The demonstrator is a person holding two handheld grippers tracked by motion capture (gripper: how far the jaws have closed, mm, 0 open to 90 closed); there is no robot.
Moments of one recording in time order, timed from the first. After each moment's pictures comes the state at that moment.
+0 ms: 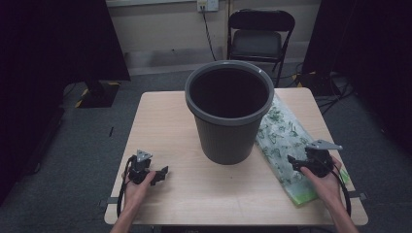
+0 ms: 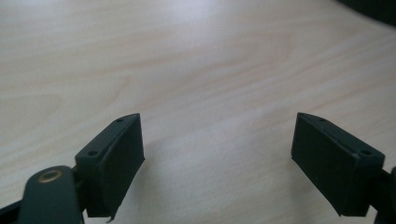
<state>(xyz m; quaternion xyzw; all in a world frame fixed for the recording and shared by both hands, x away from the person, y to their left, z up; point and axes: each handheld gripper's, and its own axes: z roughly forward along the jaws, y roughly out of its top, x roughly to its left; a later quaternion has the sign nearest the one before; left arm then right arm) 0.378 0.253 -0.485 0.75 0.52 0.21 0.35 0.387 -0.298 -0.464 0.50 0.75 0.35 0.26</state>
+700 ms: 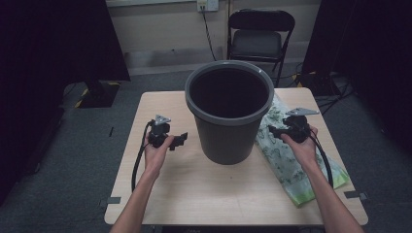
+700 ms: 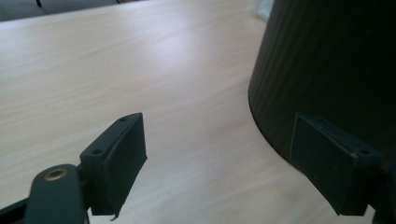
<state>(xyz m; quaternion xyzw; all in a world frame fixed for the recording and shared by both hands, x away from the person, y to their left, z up) 0.472 0.201 -0.429 0.75 0.48 0.21 0.41 0.477 -0.251 -0.423 0.47 0.75 0.40 0.25</state>
